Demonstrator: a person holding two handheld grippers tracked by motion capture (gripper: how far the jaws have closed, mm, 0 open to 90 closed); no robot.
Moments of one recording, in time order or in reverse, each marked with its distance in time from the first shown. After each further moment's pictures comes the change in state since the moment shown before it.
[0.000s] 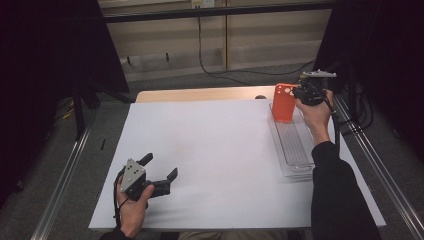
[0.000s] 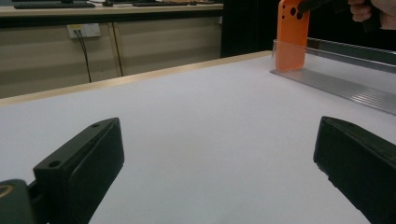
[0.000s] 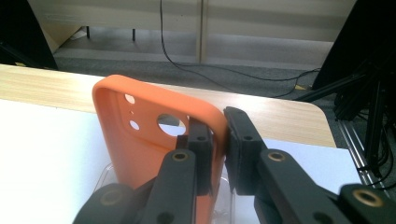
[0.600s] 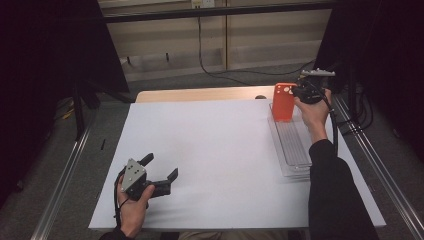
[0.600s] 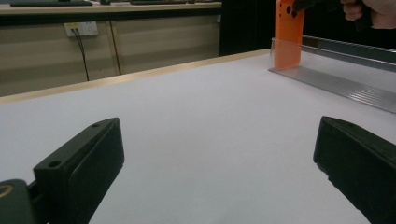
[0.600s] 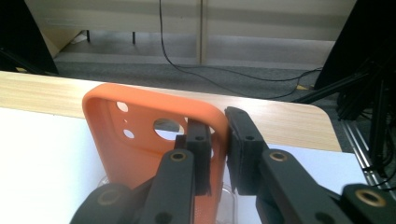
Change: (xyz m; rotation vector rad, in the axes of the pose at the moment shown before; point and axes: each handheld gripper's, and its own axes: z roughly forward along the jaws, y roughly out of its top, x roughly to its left) left arm 0.000 0.000 0.001 0.006 -0.009 0.009; right arm -0.001 0.002 0.008 -0.008 0.007 0.026
